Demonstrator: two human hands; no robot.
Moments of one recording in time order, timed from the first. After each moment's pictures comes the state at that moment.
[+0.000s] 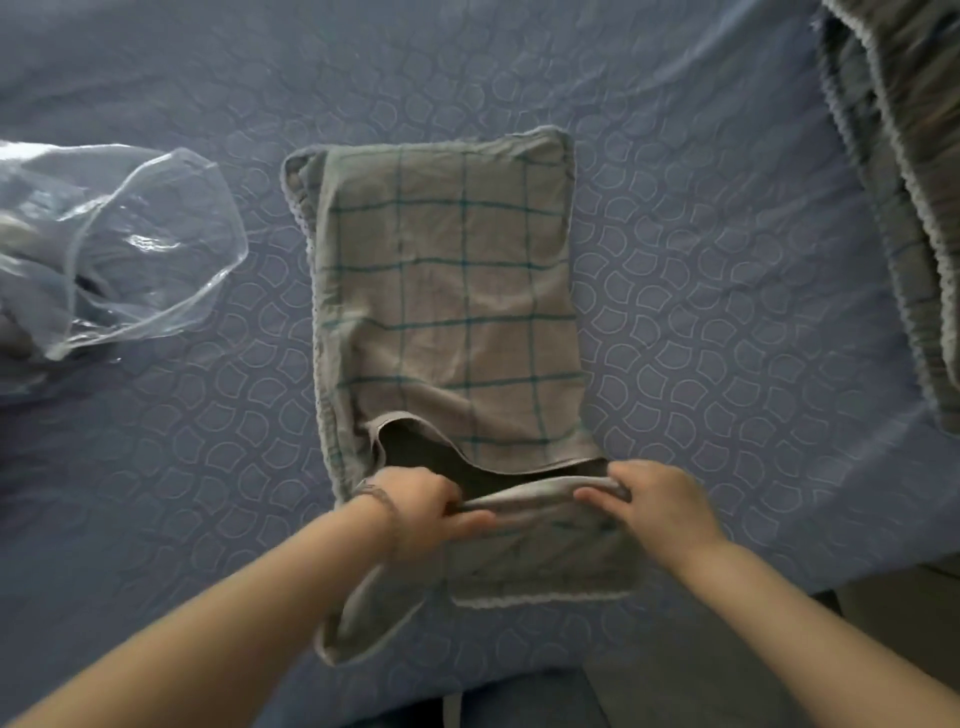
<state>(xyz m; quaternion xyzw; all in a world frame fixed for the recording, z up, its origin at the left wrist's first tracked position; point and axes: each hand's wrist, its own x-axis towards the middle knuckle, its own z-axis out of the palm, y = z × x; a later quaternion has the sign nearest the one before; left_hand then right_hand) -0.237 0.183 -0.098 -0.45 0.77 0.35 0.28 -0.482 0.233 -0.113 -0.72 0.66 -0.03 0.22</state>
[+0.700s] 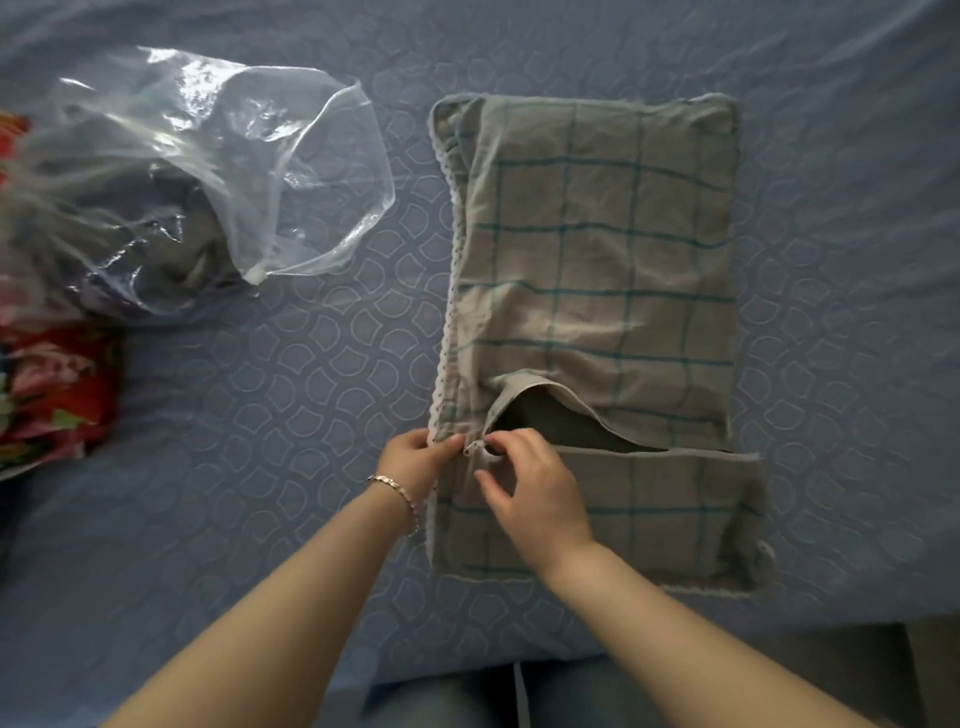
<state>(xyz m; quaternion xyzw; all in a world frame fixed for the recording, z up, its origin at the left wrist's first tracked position) -0.103 0.206 -0.141 -0.73 0.17 0.63 -0.19 -0.240 0.235 -0.118 -0.64 0.65 -0.17 0.38</state>
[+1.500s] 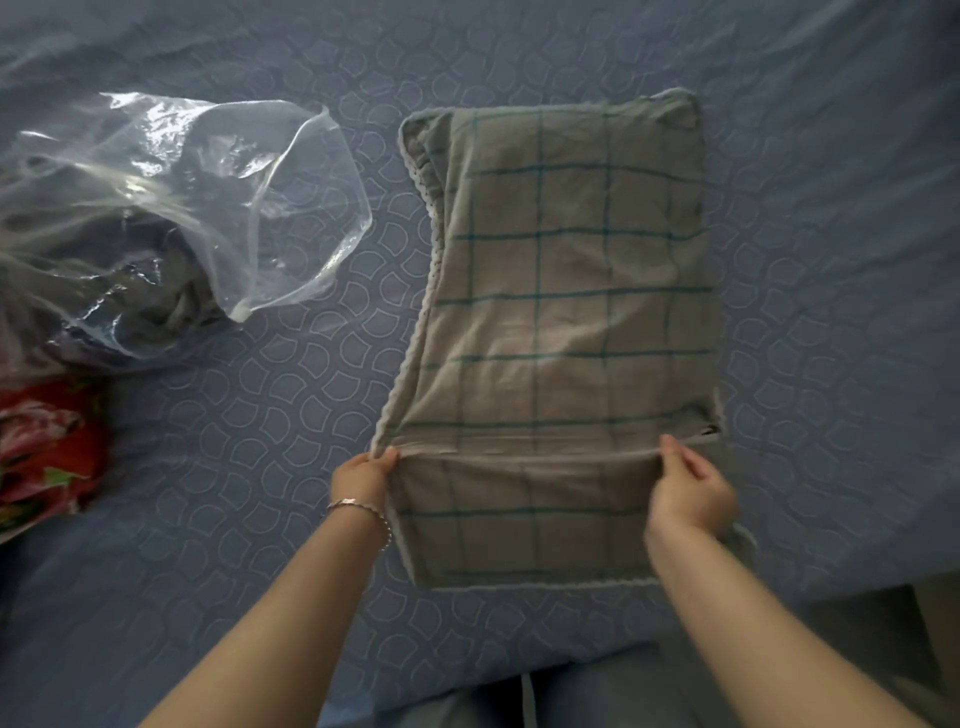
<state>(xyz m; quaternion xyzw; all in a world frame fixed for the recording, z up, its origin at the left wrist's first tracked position) -0.066 0.196 -0.144 -0.81 0.08 0.53 -0.22 -0.314 0.229 -0.131 -0.03 0.89 -0.37 0.28</state>
